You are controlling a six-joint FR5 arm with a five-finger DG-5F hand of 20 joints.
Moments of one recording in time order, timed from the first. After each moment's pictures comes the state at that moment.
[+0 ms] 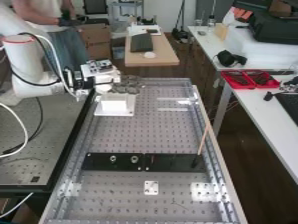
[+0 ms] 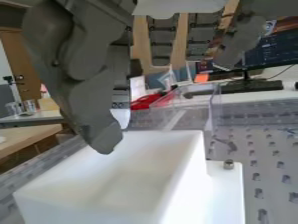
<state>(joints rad) 1.73 -1.76 -2.25 -2.41 -1.83 -0.65</state>
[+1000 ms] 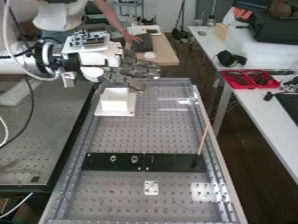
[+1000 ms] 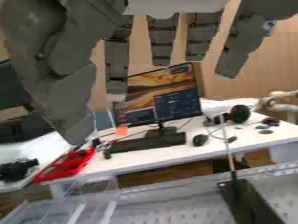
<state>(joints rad) 1.50 -1.60 -2.02 -2.72 -1.69 -0.59</state>
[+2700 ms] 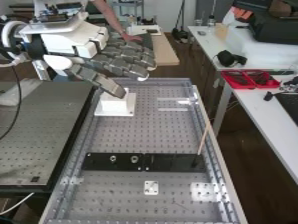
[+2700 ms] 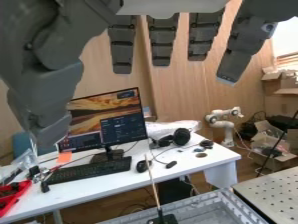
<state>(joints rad) 1.41 -1.53 -1.93 -2.84 -1.54 -0.62</state>
